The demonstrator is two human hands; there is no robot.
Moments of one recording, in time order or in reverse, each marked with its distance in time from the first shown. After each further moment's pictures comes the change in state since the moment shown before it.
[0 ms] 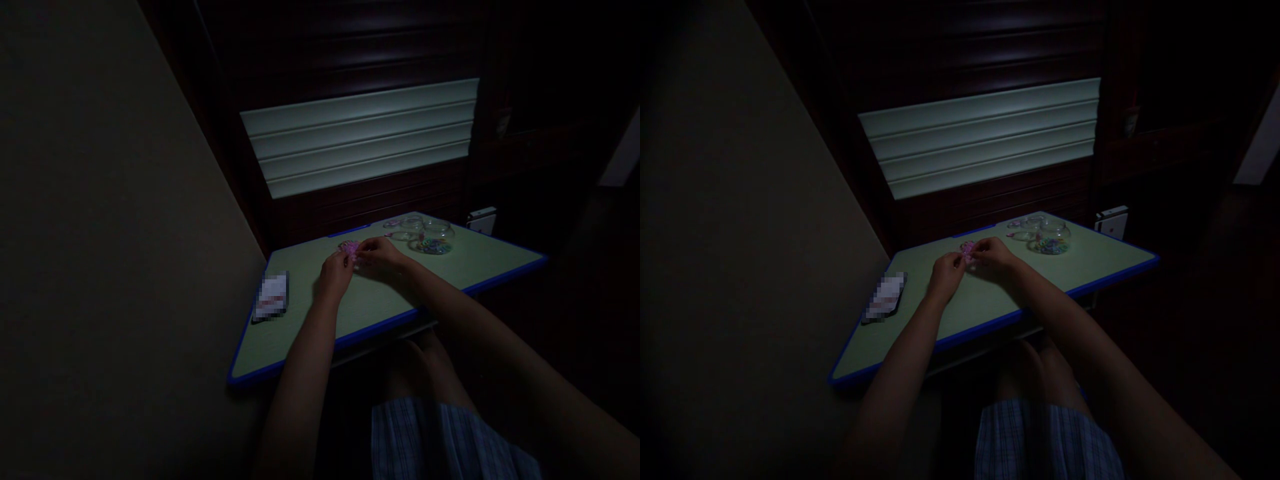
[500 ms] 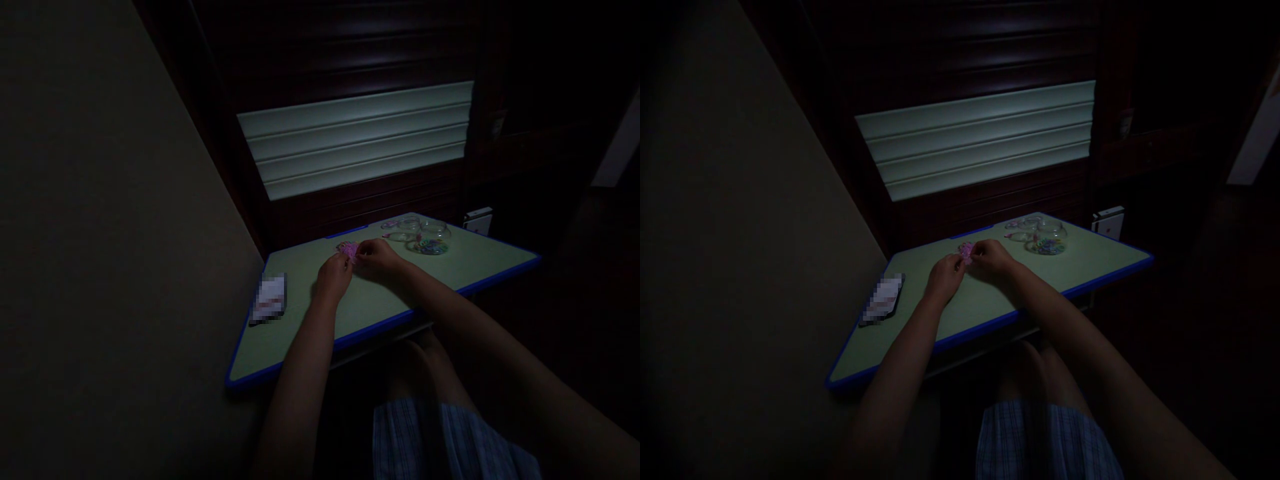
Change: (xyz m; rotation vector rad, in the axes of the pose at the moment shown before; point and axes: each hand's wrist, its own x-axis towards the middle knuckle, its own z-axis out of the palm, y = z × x) left_hand -0.004 0.006 -0.007 0.170 -0.078 0.069; right_hand -0.001 0.004 -0.001 -0.476 0.062 -0.171
